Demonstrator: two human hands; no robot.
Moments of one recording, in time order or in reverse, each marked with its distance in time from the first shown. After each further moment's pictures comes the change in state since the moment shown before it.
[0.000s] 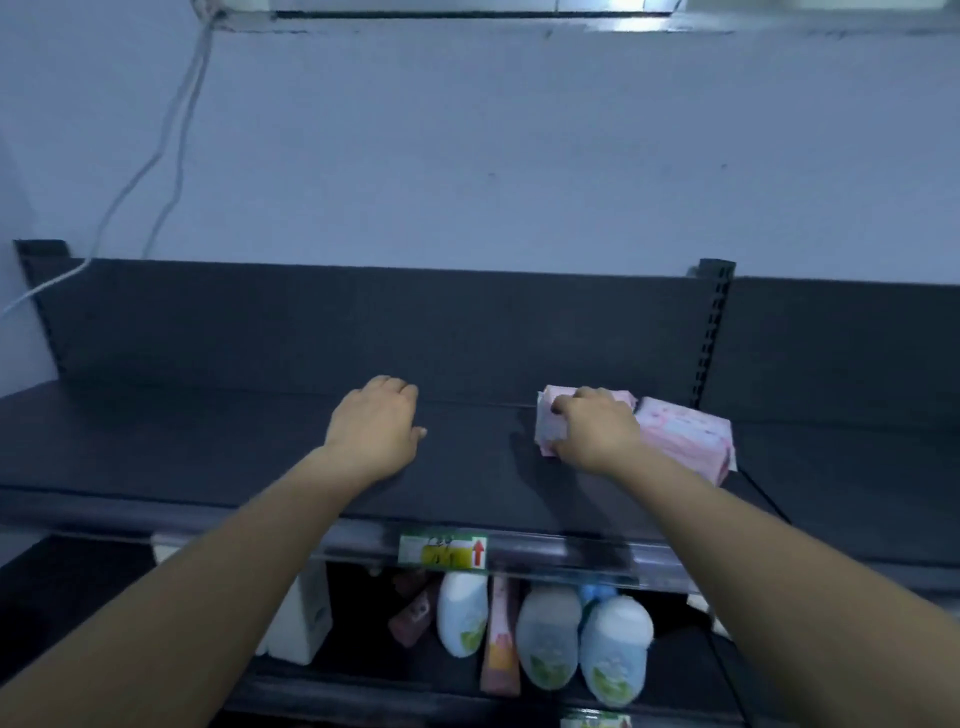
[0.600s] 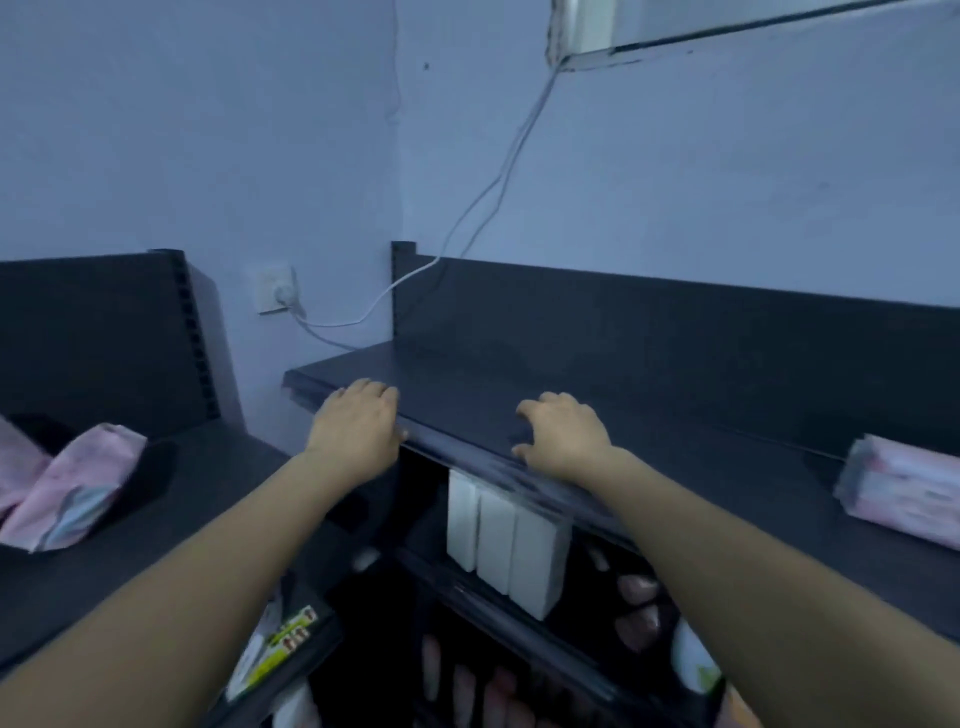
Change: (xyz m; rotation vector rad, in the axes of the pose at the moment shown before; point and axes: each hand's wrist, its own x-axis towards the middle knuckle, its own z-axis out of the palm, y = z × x) left_hand -0.207 -0.212 -0.055 0.243 -0.033 -0.496; right_hand -0.026 -0.298 -0.008 0.153 -0.016 -0.633
